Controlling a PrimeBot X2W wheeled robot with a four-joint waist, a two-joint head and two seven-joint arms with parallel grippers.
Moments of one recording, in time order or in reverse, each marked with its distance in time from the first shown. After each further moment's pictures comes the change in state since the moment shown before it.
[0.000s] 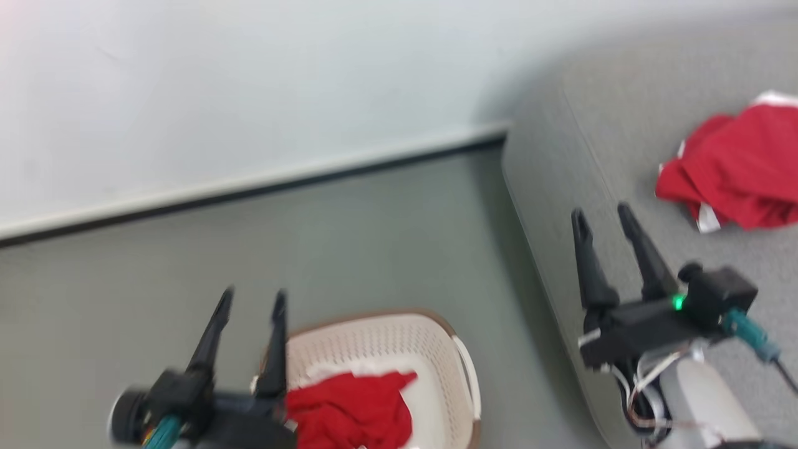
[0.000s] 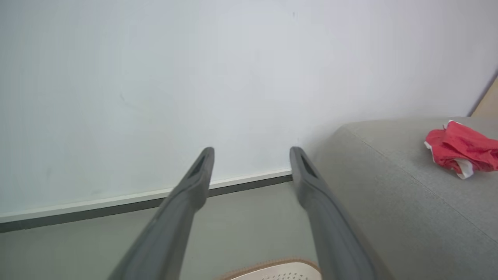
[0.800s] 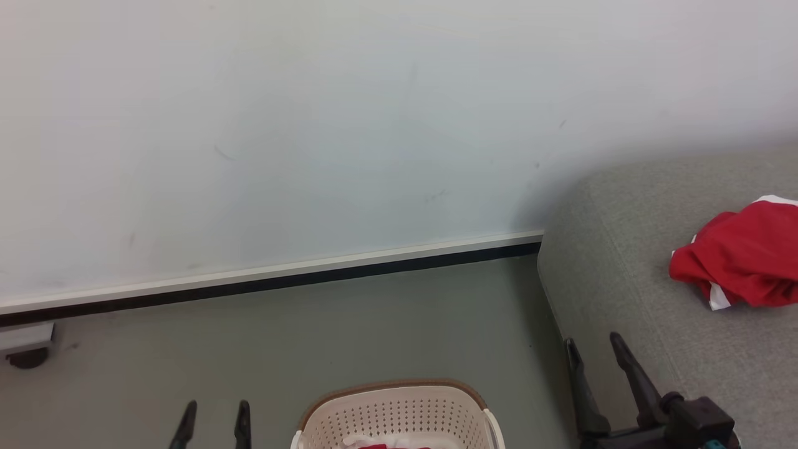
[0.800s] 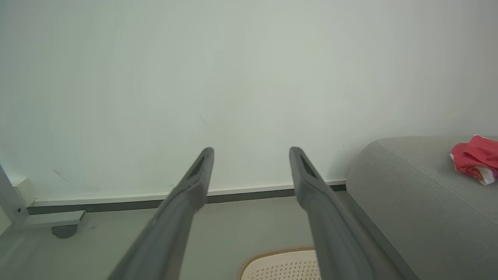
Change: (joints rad) left arm 0.396 -0.107 0.303 -0.113 0.189 -0.170 0.000; right arm 0.375 0.094 -0.068 -0.145 -0.178 0.000 0.000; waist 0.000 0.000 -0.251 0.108
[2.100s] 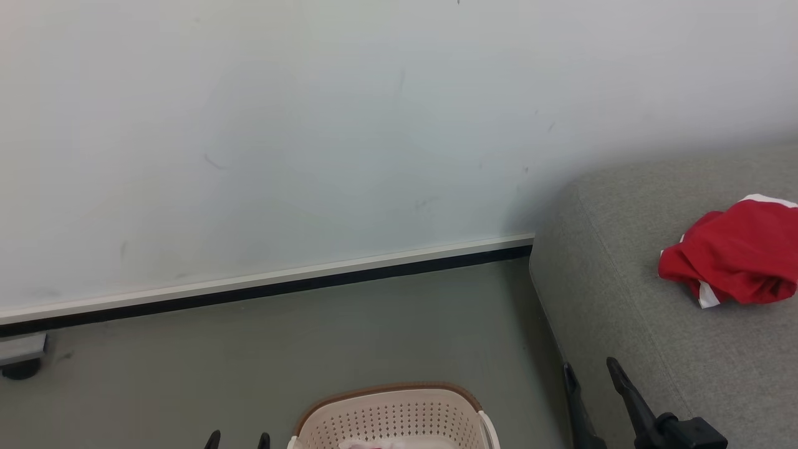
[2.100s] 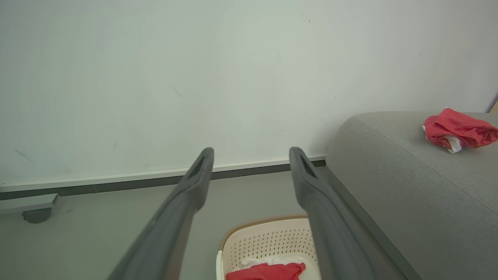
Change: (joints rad) left arm 0.059 -0.086 0.070 0.079 0.095 -0.156 0.000; right arm 0.065 0.022 -0.004 0.017 -0.014 0.000 0.000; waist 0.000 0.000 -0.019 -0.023
